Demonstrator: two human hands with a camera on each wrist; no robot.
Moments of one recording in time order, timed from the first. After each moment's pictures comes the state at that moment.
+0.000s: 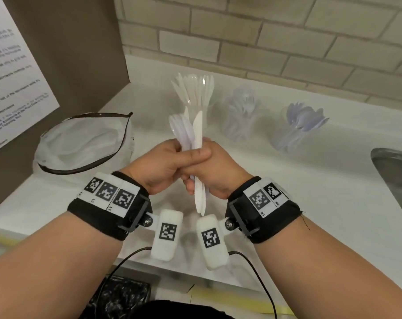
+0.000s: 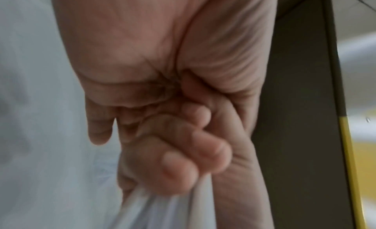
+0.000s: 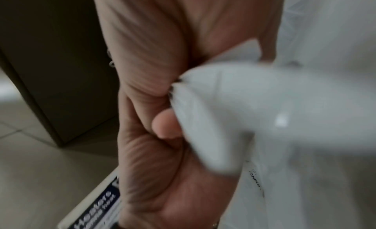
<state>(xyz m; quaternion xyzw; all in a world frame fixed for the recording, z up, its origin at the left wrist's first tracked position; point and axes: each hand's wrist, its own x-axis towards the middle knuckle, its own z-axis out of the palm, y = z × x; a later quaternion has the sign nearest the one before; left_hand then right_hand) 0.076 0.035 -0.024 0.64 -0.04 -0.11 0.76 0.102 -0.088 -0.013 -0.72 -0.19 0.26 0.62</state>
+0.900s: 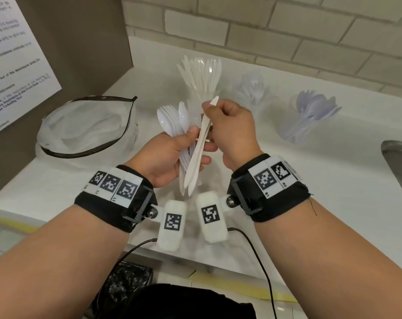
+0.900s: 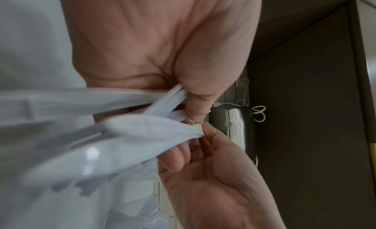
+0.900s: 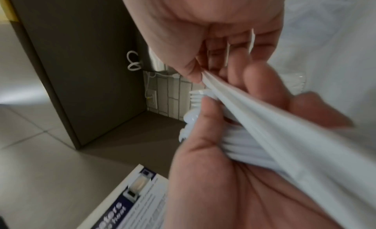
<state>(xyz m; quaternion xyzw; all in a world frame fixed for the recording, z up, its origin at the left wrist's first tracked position) 0.073 0.034 -0.038 0.56 0.05 -0.09 0.82 0.126 -0.082 -0.002 -0.72 -0.03 0.06 0.69</state>
